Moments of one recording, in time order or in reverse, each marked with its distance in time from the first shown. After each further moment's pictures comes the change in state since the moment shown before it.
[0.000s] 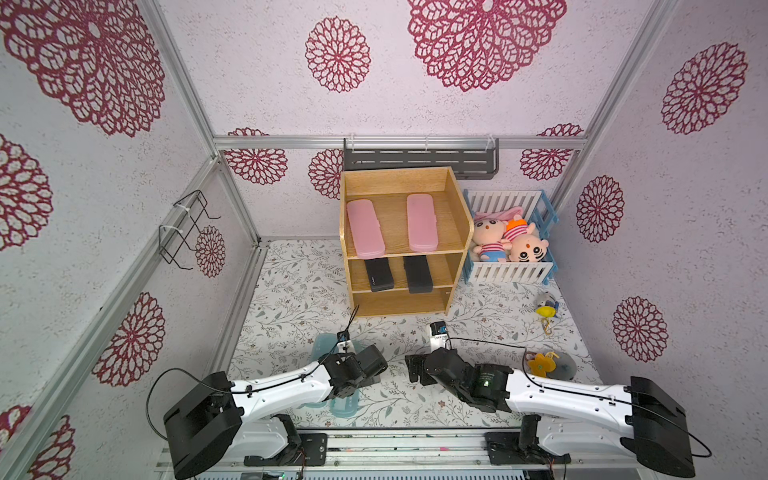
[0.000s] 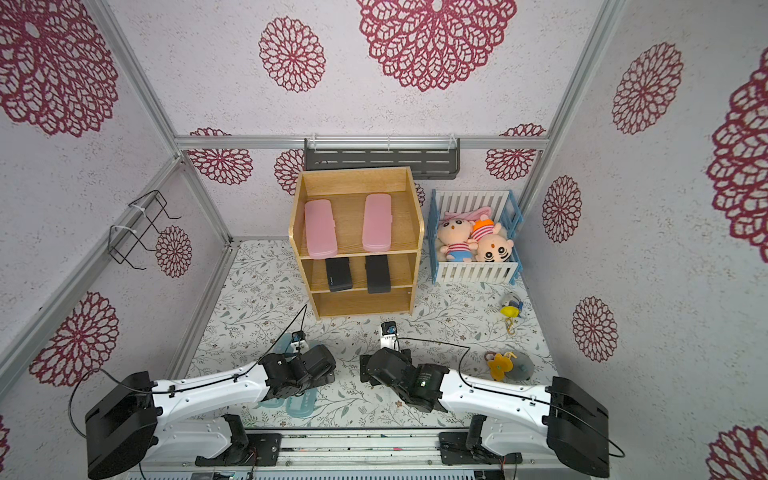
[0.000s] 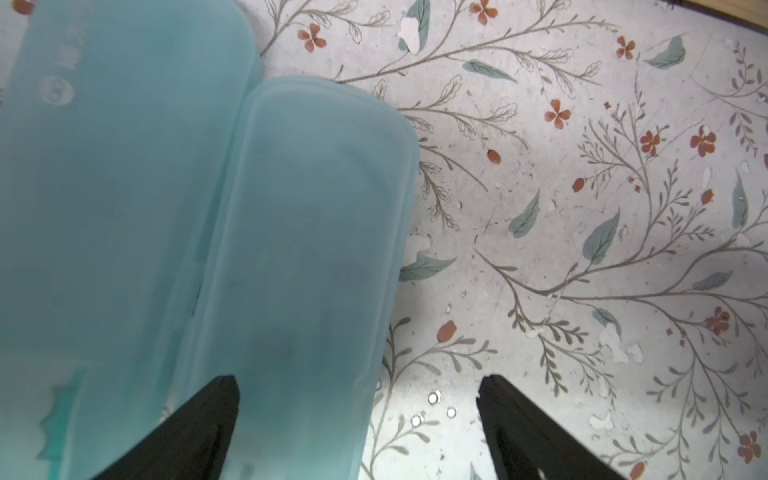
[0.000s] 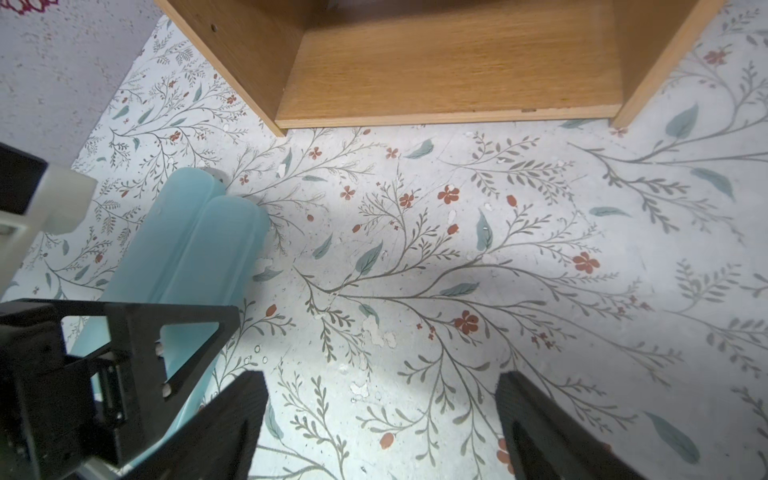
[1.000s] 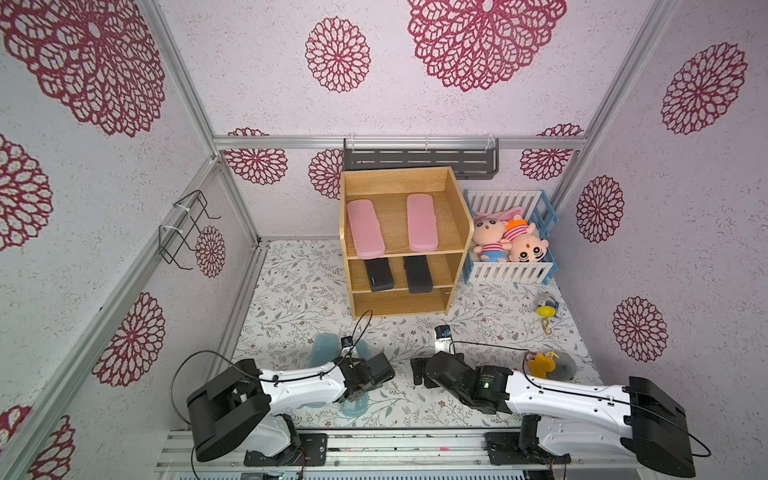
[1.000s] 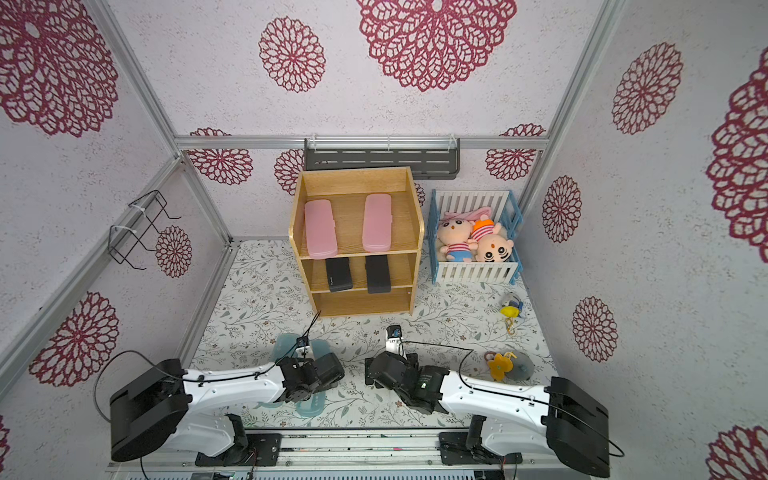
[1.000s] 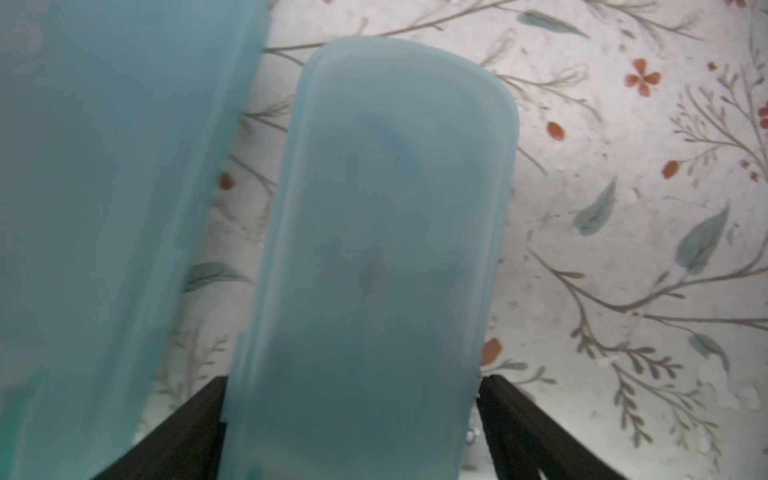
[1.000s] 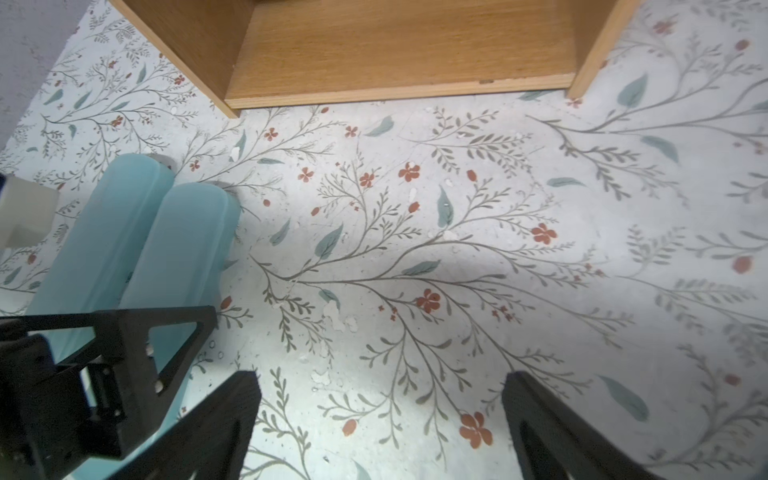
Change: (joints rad) left arm -0.053 0.181 0.030 0.056 -0.022 -0.063; right arm 0.003 -0.017 -0.019 -0.084 0.042 0.046
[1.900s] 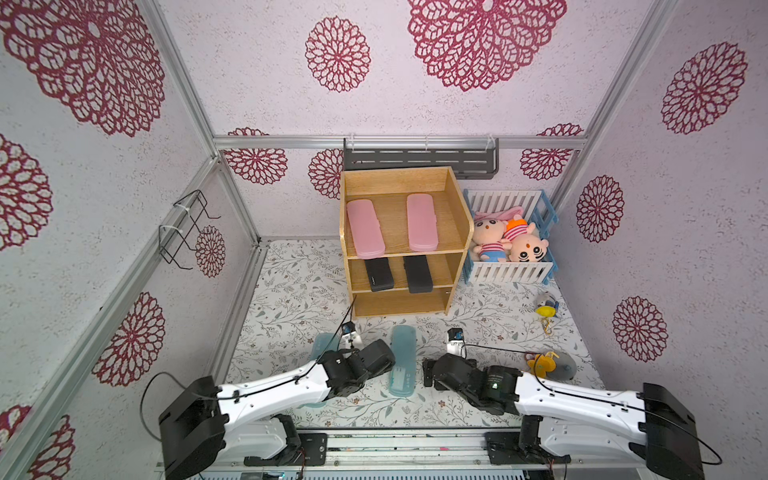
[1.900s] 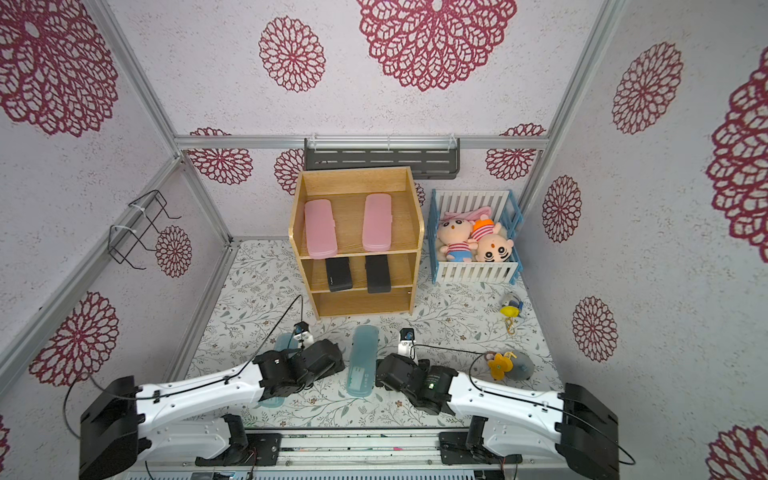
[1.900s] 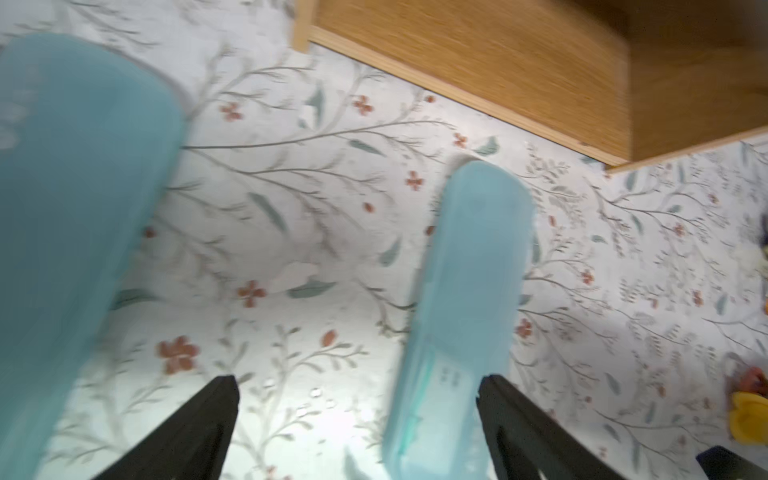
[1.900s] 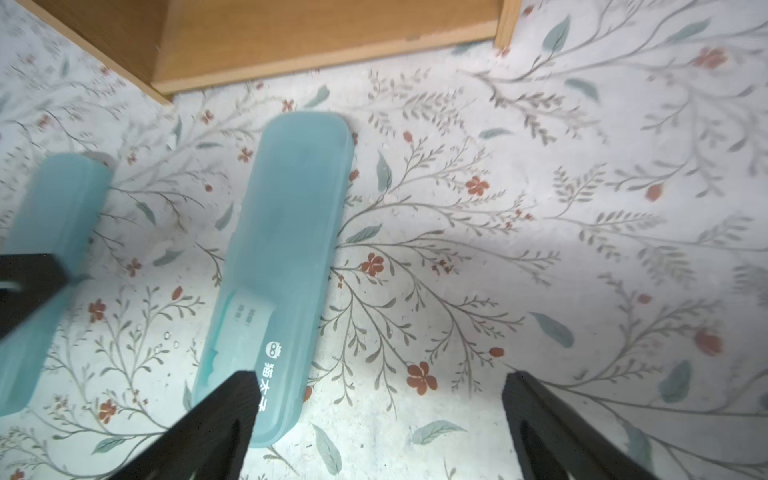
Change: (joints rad) left arm 0.026 -0.275 0.028 -0.064 -0.026 -0.024; right arm -0.013 0.013 0.006 -0.136 -0.035 0.119
